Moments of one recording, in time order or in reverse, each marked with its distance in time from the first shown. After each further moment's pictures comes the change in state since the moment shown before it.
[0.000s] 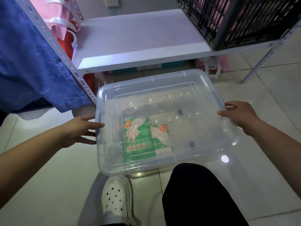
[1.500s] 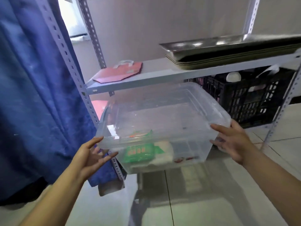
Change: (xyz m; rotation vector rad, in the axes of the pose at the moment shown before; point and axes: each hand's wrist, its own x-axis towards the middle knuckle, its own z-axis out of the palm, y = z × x) left_hand -0.112 0.139 -0.062 -0.981 -0.069 0.486; right_hand -0.050 -0.195 -0.069 0.998 -0.281 -0.340
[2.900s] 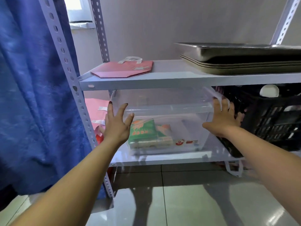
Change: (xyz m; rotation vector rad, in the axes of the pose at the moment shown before) left_hand 0.188 0.004 0.058 1.402 0.378 0.689; right_hand 0.200 0.010 0.073 -1.702 0.124 -0.167
